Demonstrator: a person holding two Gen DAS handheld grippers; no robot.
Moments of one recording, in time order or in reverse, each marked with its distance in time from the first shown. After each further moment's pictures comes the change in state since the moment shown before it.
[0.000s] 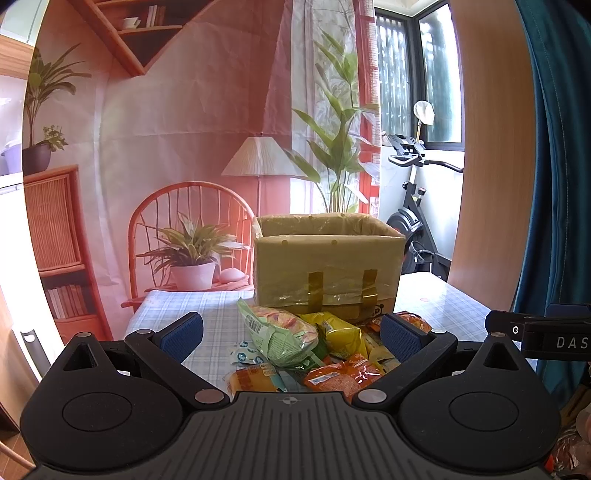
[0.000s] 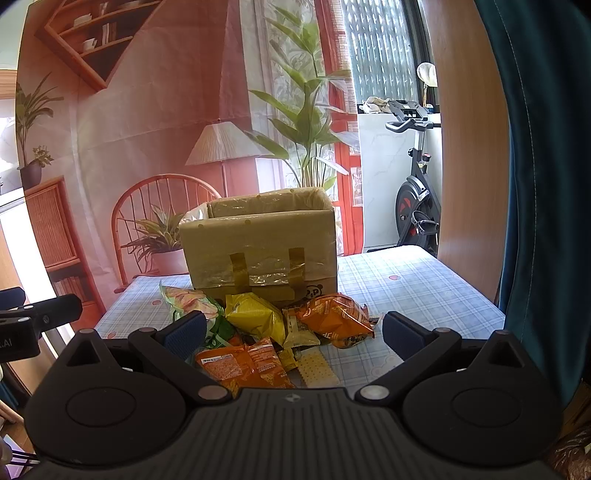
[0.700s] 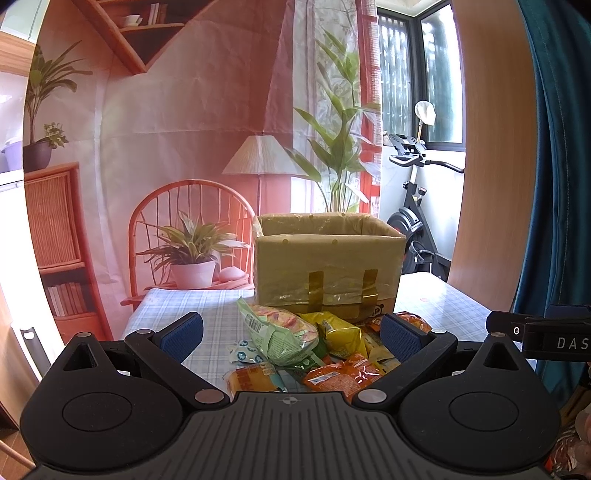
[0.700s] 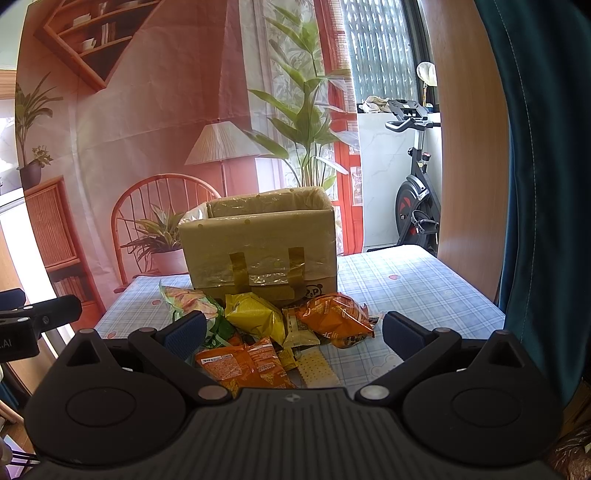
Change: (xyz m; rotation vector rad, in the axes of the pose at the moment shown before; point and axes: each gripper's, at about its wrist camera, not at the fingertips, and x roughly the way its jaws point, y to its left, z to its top) left arm 0.000 -0.002 -0.003 -0.005 0.002 -0.001; right arm -0.001 0.000 0.001 0.000 0.003 0.001
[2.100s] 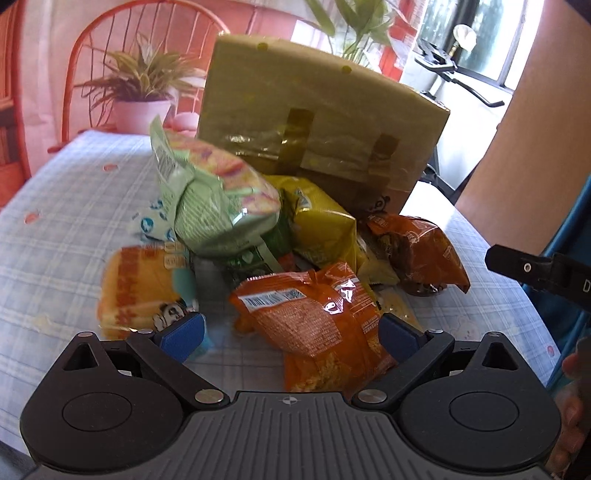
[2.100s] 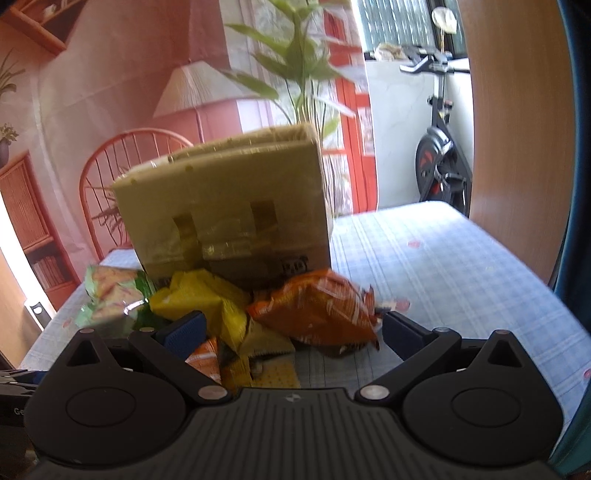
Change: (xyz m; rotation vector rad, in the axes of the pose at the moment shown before) left arm 0.196 -0.014 -0.083 -0.253 0.396 -0.130; right arm 0.184 -0.077 -0.021 0.038 0.159 0.079
